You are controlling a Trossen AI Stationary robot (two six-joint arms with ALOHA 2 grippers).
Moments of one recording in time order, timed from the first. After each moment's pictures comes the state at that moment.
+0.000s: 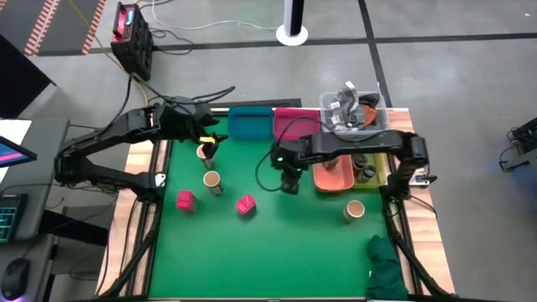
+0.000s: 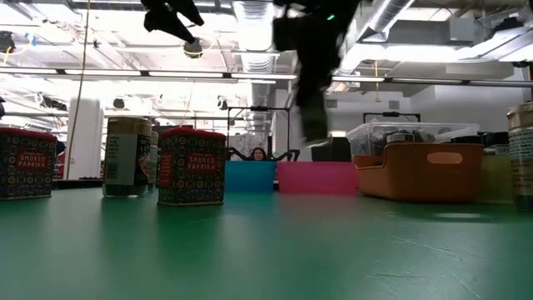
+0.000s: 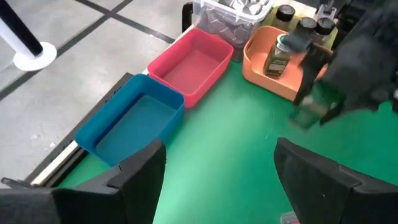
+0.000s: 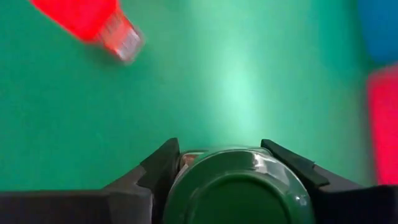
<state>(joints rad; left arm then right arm) 0.31 1.10 1.33 -0.82 -0.17 -0.19 -0.06 1.78 1.56 -0.95 0.06 0.12</state>
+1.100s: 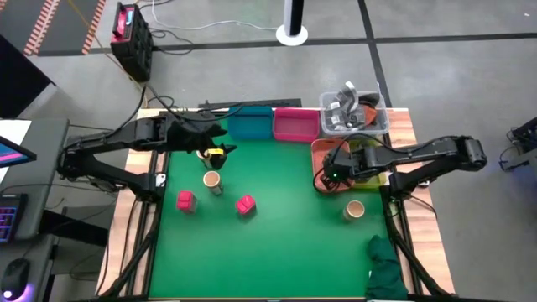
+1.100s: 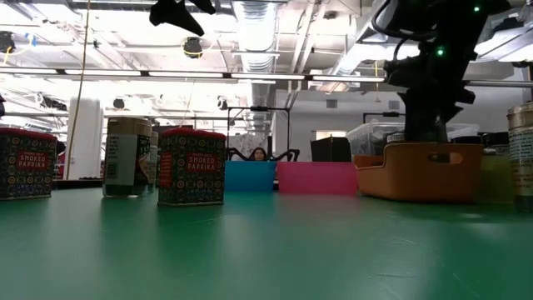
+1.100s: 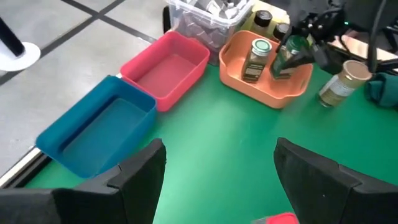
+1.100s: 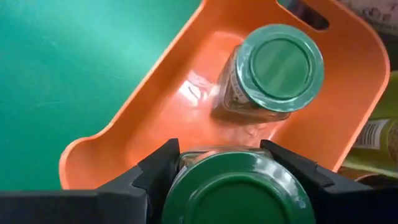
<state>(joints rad) 0.13 1.15 1.33 -0.77 -0.28 -0.31 -0.01 1.22 0.83 -0.90 0.40 0.87</state>
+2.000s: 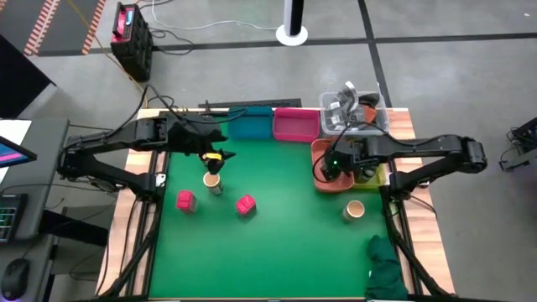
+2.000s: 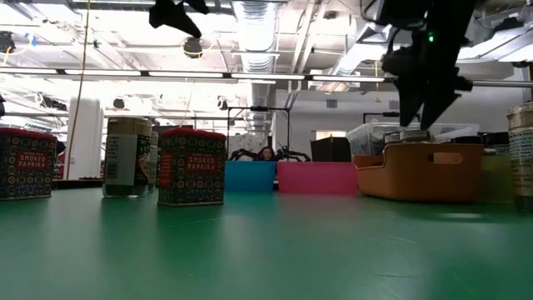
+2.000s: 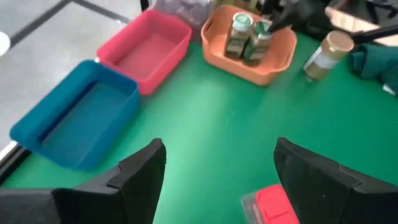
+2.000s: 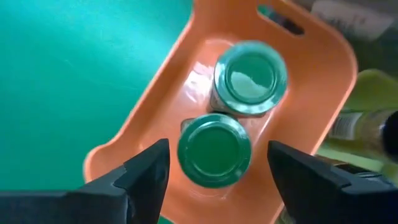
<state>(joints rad) 0.14 1.15 1.33 -0.83 -0.18 -0.28 -0.10 1.21 0.96 -1.03 0.31 0.85</state>
